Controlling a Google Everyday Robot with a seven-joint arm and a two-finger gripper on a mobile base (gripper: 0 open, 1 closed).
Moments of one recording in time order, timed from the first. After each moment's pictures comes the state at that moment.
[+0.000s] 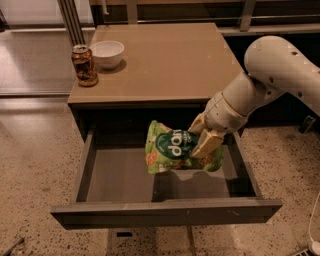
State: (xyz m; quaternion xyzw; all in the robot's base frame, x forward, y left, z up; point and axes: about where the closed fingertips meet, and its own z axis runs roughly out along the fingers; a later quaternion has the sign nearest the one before) arm 0.509 -0.101 0.784 -0.72 0.63 0.21 0.20
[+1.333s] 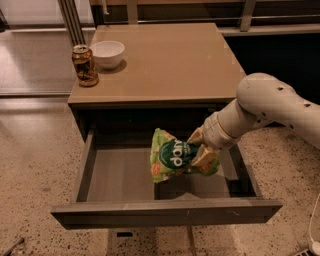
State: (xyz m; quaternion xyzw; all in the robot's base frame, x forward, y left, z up) arm 0.533 -0.109 0.719 -0.75 0.61 0.11 0.24
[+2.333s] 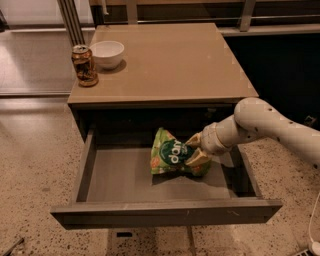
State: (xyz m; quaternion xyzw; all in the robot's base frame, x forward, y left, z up) arm 0.584 -0.113 0.646 -0.70 0.64 0.13 0.31
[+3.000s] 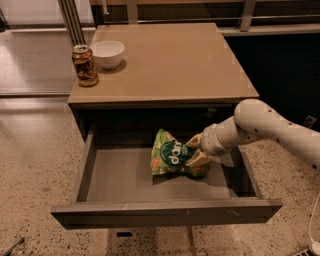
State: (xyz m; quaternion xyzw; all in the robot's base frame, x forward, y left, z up) arm 0.584 -0.111 0.640 -0.69 0.64 0.14 0.30
